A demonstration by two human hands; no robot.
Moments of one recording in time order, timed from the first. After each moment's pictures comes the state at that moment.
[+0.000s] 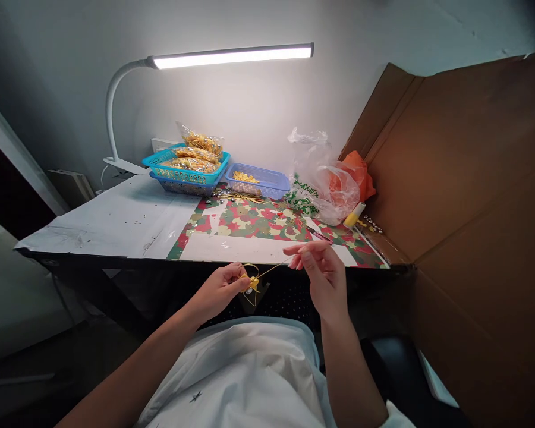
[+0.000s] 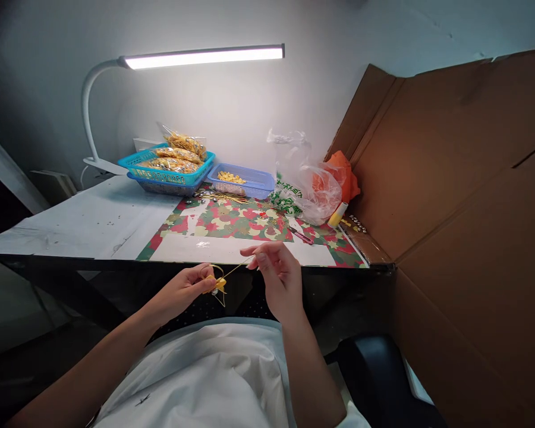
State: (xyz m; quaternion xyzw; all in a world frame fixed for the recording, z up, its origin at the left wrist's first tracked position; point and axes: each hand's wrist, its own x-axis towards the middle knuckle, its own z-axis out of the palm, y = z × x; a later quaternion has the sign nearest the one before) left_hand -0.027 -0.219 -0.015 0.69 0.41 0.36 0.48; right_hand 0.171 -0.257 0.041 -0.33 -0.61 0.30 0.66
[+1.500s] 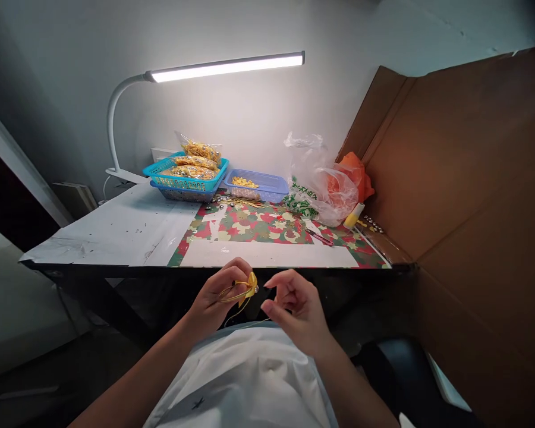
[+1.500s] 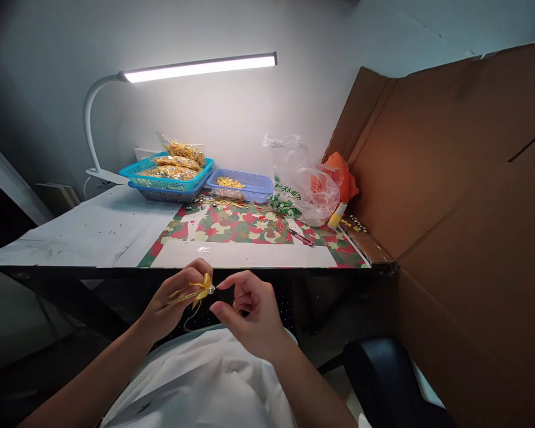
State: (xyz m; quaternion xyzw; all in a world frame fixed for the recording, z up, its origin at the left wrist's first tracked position) left_hand -0.026 -0.233 -0.003 0.67 0.21 0.53 0.48; right_hand 0.146 -0.284 0.016 -0.37 -0.63 0.41 0.55
